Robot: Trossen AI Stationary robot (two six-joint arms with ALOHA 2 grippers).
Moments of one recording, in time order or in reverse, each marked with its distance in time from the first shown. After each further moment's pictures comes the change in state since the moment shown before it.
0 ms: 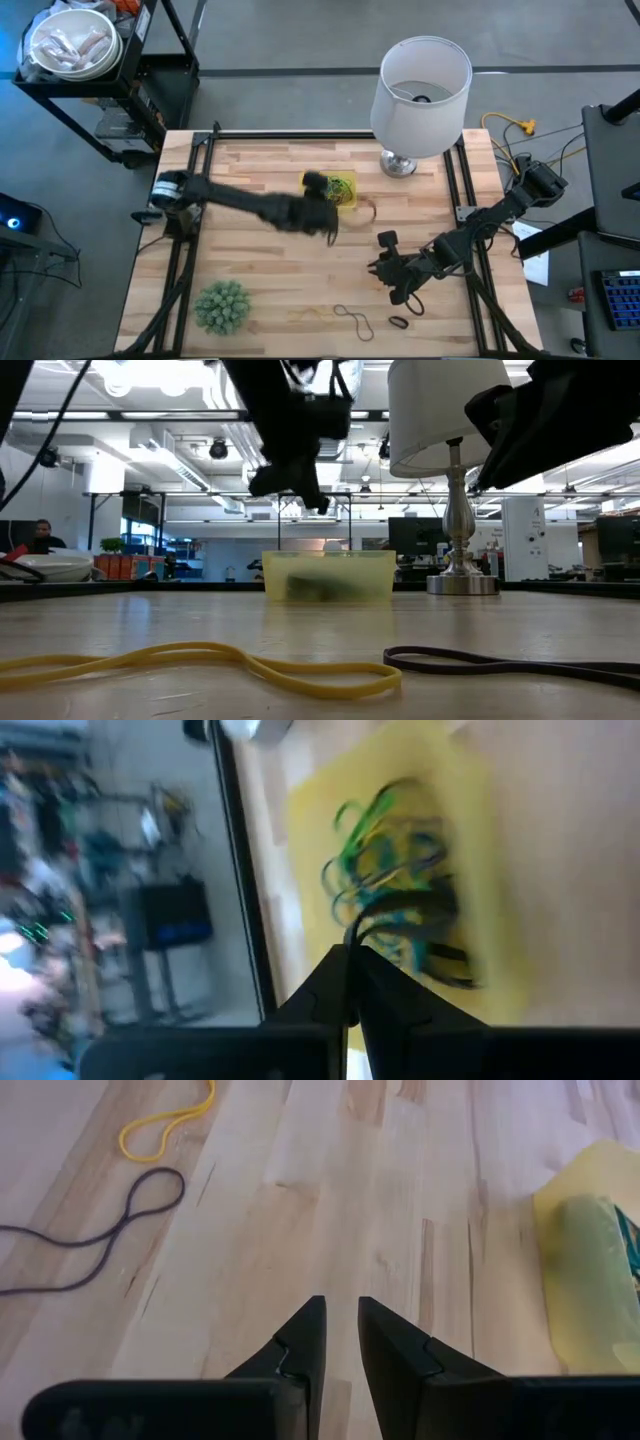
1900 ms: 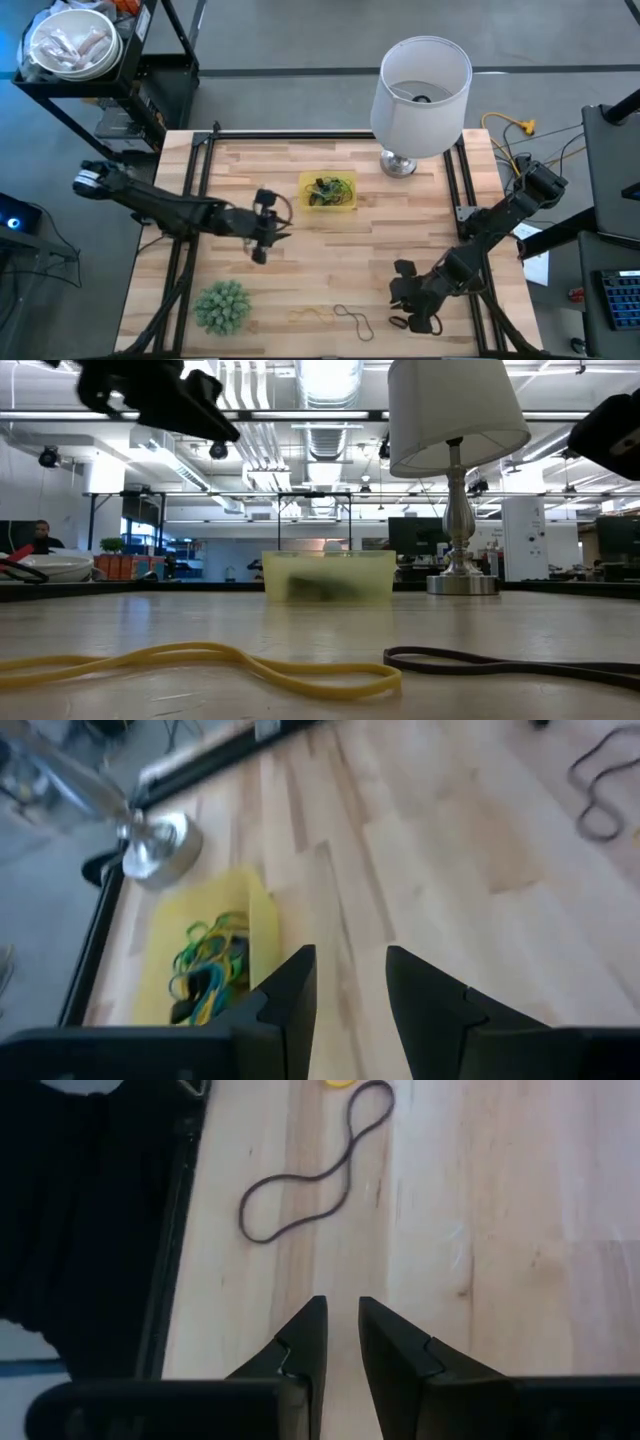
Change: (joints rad) left arm -0.159 -0.721 -0.698 0.483 0.441 -0.163; right arm 0.168 0.013 0.017 -0.049 -0.295 0.562
